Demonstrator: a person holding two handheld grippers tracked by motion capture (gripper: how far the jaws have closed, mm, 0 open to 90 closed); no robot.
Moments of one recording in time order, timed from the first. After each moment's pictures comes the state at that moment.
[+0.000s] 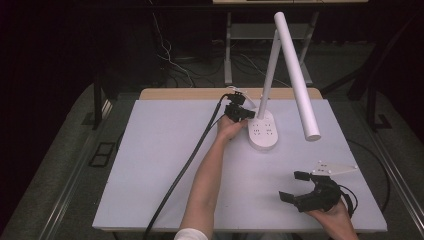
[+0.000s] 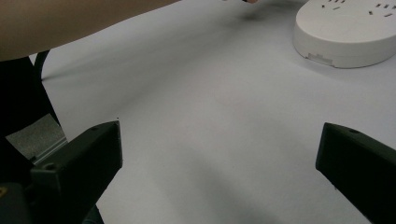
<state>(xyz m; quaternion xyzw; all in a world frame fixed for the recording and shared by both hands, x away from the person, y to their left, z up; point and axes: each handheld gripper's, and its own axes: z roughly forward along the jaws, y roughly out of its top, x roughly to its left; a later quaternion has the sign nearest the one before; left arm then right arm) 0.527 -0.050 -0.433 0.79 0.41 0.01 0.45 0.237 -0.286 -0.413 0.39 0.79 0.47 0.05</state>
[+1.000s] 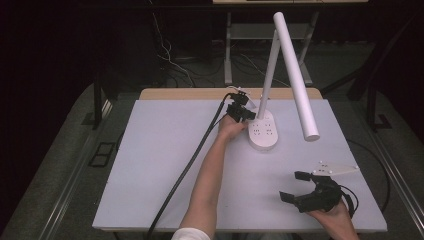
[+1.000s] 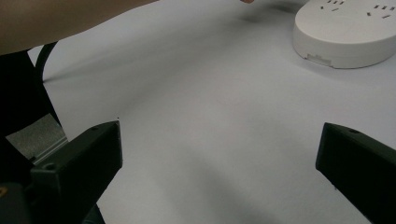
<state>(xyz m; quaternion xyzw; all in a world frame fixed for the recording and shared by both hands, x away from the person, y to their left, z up) 0.526 -0.058 -0.429 0.82 0.41 0.02 0.41 0.236 -0.287 -0.412 0.39 0.79 0.47 0.05</state>
